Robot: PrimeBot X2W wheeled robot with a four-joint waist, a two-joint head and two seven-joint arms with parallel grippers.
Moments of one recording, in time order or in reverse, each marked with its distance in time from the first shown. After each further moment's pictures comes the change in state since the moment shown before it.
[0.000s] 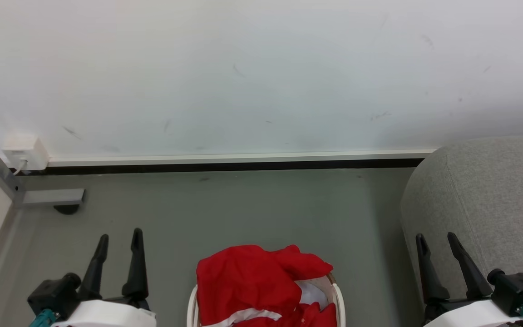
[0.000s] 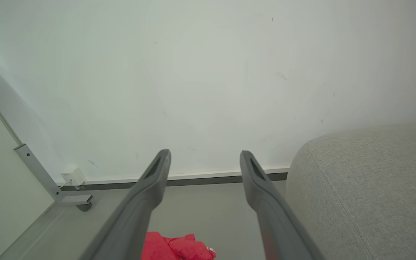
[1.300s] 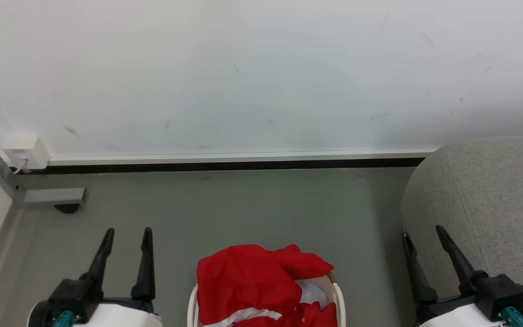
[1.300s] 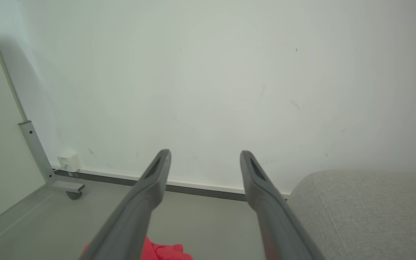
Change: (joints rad) left arm 0.000 0.003 -0.012 -0.004 0.222 -0.006 -0.064; right arm -0.006 0.006 0.024 -0.019 -0.186 0.000 -0.064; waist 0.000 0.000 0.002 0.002
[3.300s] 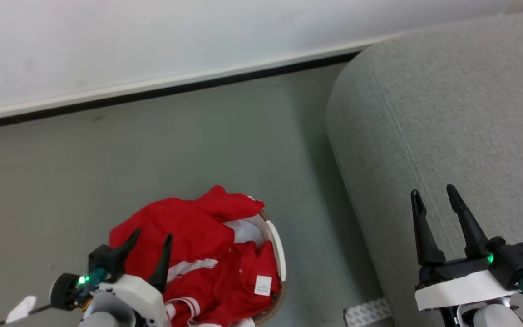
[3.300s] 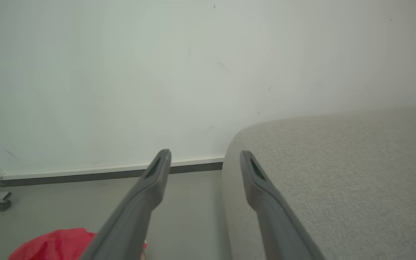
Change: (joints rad) left arm -0.242 0.104 -0.136 0.450 0.009 -0.039 0.000; right arm -0.095 0.021 -0.029 -0.045 0.052 0.000 -0.002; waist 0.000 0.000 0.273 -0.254
